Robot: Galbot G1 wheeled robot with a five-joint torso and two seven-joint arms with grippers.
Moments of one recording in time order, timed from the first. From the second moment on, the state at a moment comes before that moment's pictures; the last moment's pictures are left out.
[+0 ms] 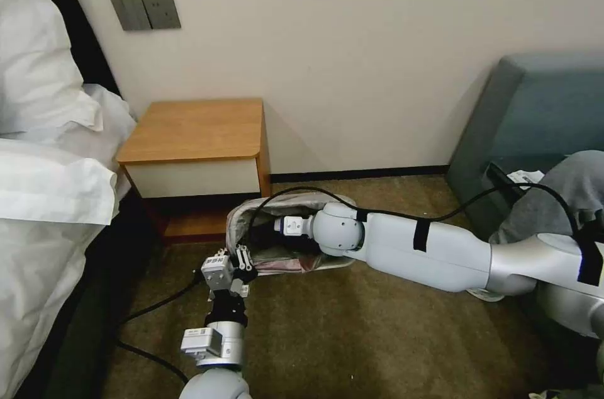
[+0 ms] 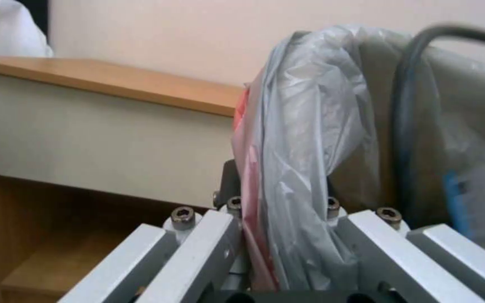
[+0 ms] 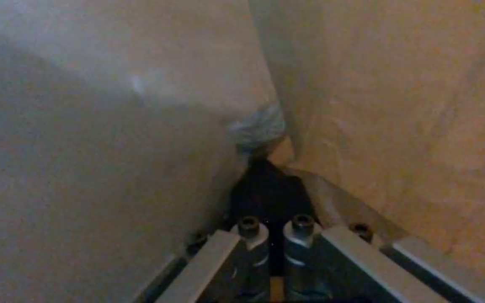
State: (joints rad) left arm 1.64 -1.37 -0.21 -2.17 -0.13 -0.20 -0.39; right arm -0.06 1.09 -0.98 1.60 0.17 -0.73 -0.25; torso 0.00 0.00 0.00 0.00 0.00
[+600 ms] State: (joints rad) left arm 1.65 -1.37 -0.21 -2.17 -0.12 -0.20 -0.39; right arm -0.07 0.93 -0.93 1.88 0.24 -0.73 -0.24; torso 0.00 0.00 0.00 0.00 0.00
